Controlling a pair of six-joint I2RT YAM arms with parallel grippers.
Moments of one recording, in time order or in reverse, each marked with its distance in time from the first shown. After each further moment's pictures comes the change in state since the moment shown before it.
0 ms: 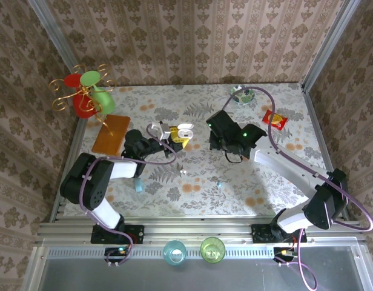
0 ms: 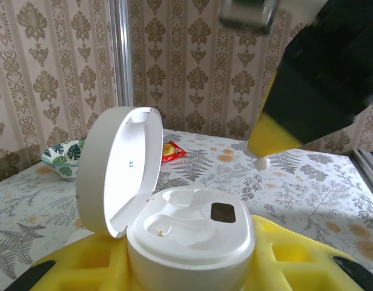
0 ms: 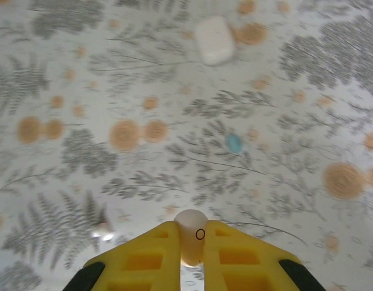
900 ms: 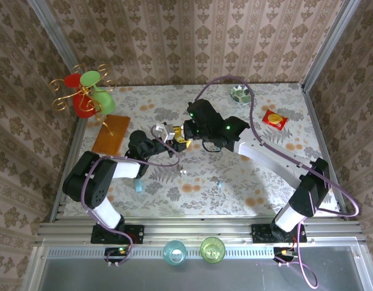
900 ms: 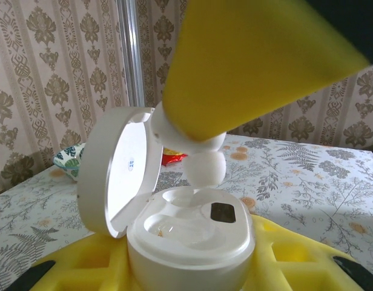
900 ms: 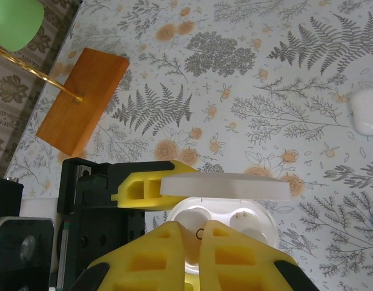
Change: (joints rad) left arm -0.043 0.024 0.008 0.000 -0.081 0.057; right arm 0.074 0.172 0.224 0.178 -0.142 -0.090
